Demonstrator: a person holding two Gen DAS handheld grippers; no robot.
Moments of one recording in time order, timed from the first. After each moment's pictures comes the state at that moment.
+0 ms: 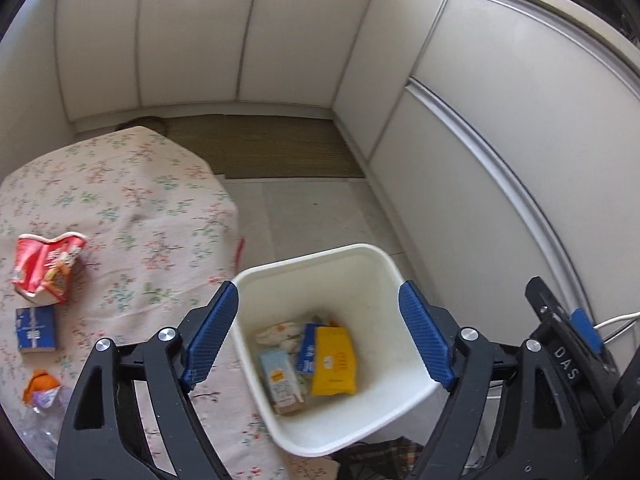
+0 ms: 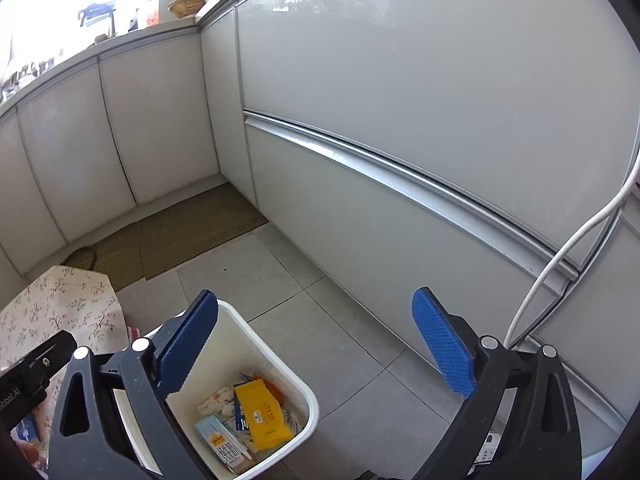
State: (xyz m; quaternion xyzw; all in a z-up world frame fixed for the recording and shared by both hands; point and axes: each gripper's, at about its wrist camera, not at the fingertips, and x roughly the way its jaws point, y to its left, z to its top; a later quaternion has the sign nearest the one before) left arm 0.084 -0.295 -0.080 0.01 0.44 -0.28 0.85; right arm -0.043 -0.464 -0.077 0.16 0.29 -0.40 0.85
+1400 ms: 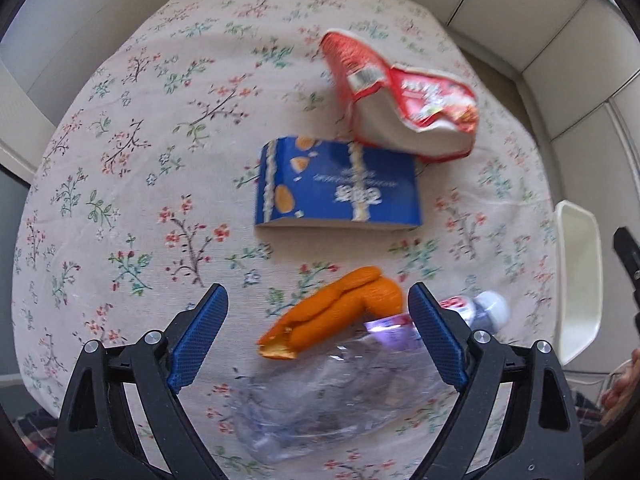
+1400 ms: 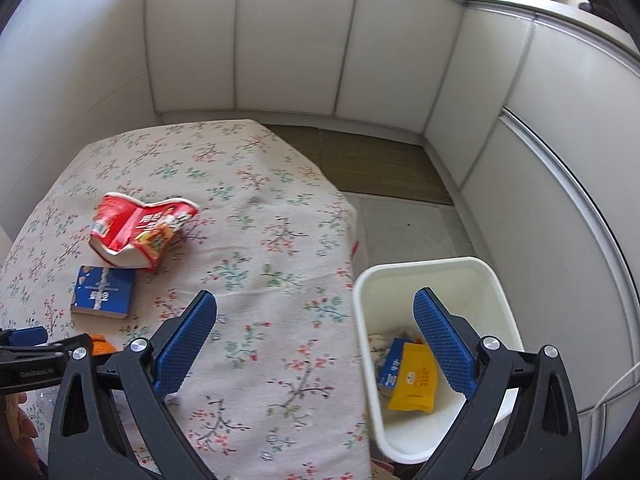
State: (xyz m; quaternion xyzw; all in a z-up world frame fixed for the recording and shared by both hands) left arm 0.141 0.013 -0.174 -0.02 0.61 -0.06 0.79; right arm 0.087 -0.216 -0.115 0.00 0.41 -0.12 0.90
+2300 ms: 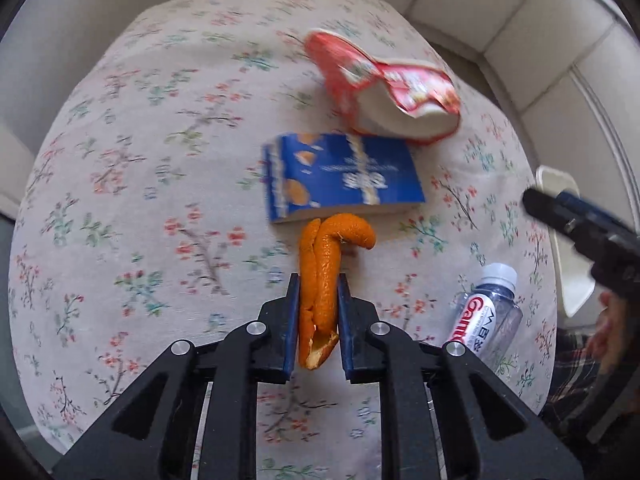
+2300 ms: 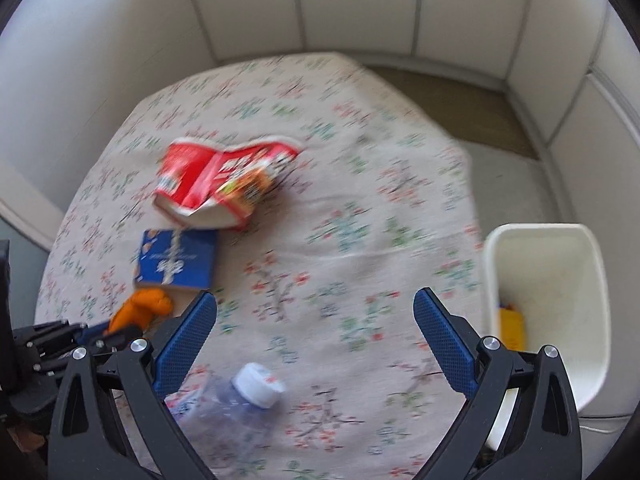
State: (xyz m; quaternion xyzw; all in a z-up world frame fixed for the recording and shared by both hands) left arm 0.118 0.039 -0.169 -0.02 0.58 -0.14 0.80; right arm 0.132 -0.170 -0.162 0.09 0.52 0.04 0.85
